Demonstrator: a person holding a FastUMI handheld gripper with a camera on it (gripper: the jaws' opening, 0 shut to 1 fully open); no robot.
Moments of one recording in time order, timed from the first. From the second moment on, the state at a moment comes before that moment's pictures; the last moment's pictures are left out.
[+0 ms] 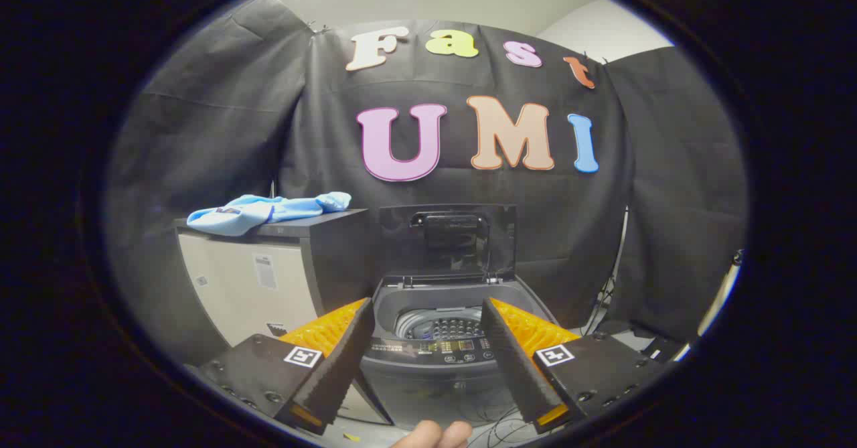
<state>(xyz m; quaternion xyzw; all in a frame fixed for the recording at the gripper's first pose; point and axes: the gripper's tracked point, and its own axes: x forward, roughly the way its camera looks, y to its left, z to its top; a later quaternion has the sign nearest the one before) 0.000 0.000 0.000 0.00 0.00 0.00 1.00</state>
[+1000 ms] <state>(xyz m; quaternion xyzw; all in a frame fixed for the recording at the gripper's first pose) 0.021 0.031 0.042 0.00 -0.04 -0.01 1.00</state>
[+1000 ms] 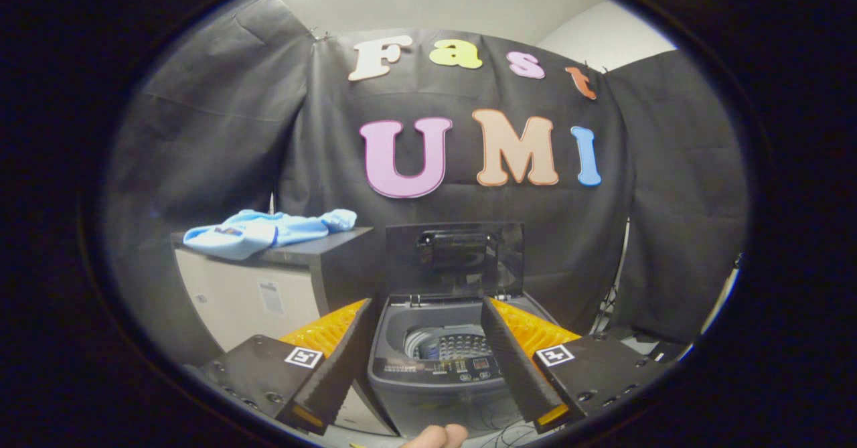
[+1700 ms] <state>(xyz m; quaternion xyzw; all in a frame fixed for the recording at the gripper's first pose) 0.094 0.196 0.183 0.04 -0.08 0.10 0.99</state>
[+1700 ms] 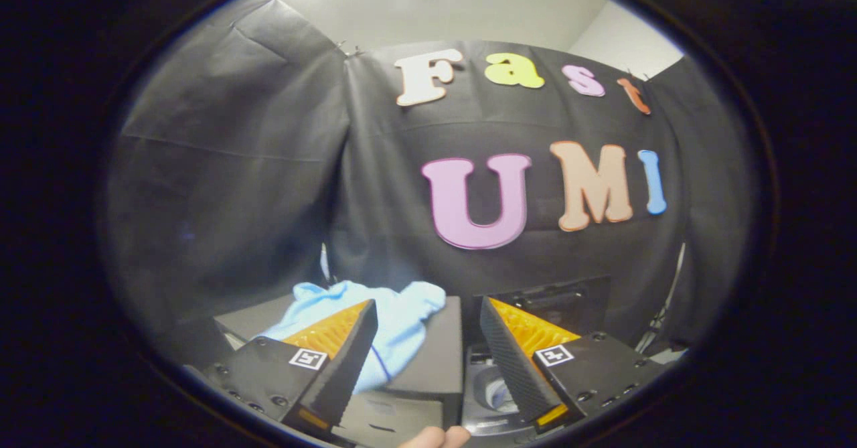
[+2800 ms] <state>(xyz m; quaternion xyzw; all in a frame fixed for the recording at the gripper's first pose) 0.218 0.325 0.081 0.05 0.19 0.10 0.98</state>
